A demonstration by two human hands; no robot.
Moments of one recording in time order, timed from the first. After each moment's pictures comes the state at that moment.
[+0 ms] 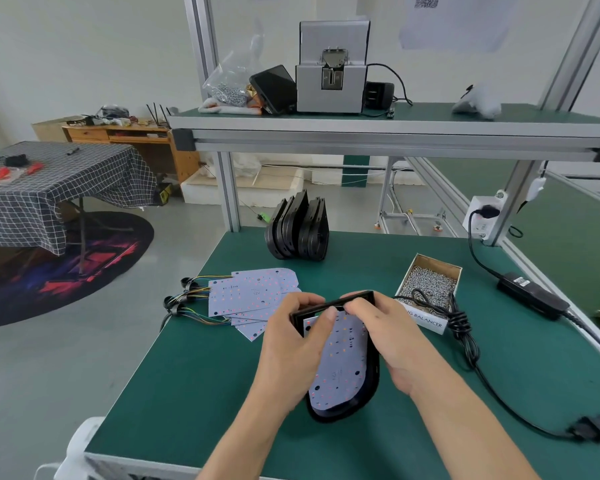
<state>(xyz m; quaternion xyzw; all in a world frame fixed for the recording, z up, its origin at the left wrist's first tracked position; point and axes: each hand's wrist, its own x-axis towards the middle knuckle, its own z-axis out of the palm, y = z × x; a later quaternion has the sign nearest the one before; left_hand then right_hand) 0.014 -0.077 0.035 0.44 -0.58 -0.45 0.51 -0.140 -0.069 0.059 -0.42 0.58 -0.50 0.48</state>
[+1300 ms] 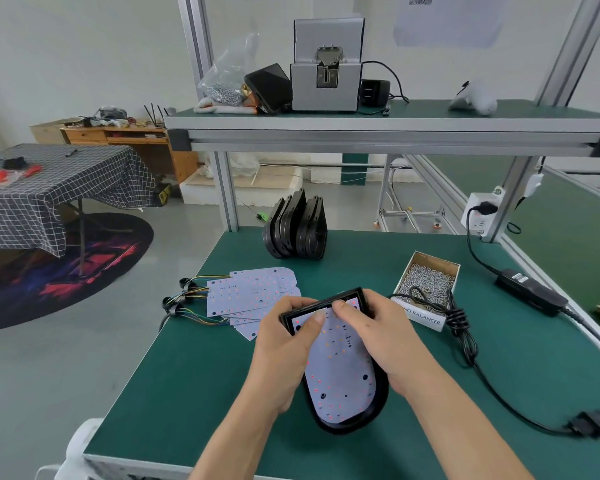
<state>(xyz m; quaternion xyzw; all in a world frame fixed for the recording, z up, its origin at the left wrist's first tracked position) 0.018 -0.079 0.031 0.43 -0.53 -0.53 0.51 -0.143 -0.065 0.050 -0.48 0.57 -0.51 0.43</state>
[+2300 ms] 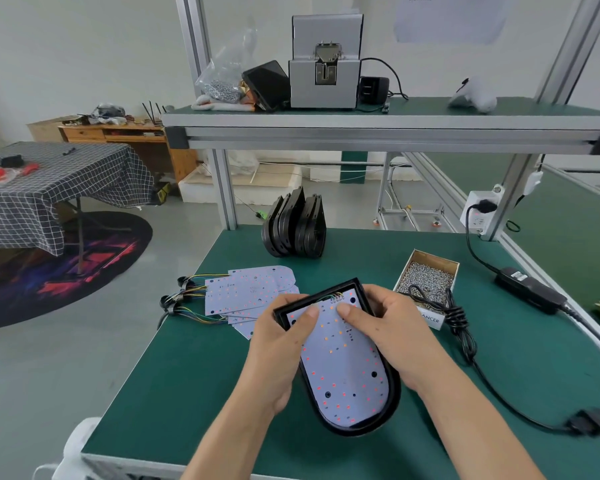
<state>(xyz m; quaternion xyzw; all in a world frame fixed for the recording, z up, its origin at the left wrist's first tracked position) 0.020 -0.079 0.035 0.41 -0.46 -0.60 0.51 -0.158 -0.063 0.052 -0.51 0.50 -0.53 0.46</state>
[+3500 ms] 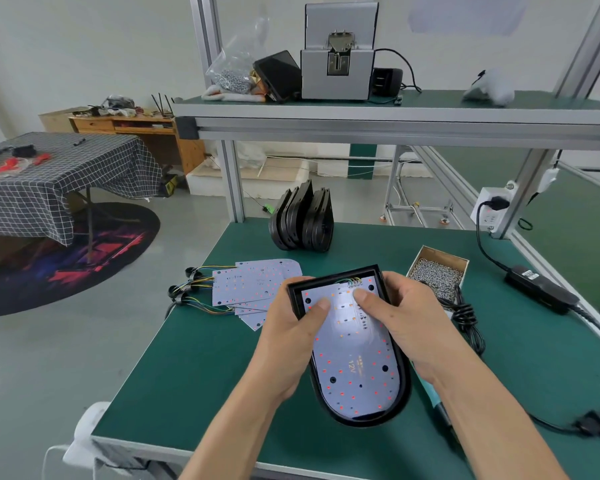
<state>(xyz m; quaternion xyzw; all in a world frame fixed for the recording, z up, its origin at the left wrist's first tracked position) 0.019 -0.085 0.030 0.40 -0.52 -0.56 0.51 -0.164 -0.063 0.061 -0.50 0.53 -0.54 0.43</state>
